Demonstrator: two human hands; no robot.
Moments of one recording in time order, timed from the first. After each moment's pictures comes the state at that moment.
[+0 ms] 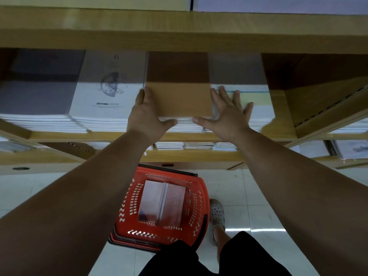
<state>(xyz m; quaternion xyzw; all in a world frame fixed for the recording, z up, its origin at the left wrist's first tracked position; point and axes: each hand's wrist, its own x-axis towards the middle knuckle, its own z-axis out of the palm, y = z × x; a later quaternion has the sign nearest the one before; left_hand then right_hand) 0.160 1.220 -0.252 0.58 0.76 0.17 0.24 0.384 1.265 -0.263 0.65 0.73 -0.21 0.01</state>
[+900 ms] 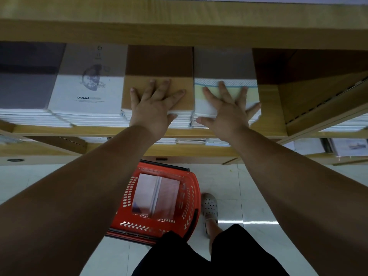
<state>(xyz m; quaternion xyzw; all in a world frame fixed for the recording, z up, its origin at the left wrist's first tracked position) 0.209 1.237 -0.259 0.73 0.68 -0.01 0.09 0.422 1.272 -0.271 0.65 0.74 -0.15 0.05</state>
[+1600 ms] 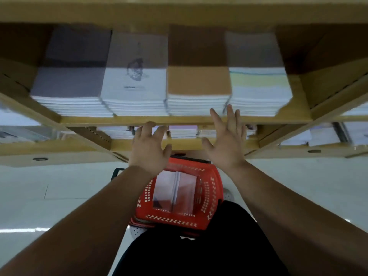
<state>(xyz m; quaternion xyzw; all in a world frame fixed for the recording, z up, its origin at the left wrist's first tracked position) 0.109 1.086 -0.289 0.66 0.72 0.11 0.16 0.329 1.130 -0.302 0.65 0.72 -0.20 -0.12</state>
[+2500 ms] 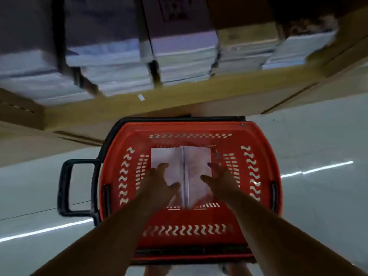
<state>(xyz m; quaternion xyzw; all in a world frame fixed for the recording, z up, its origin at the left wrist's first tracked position) 0.065 1.017 -0.734 0.53 0.70 -0.07 0.47 0.280 1.011 -0.754 0.75 0.39 -0.53 0.00</state>
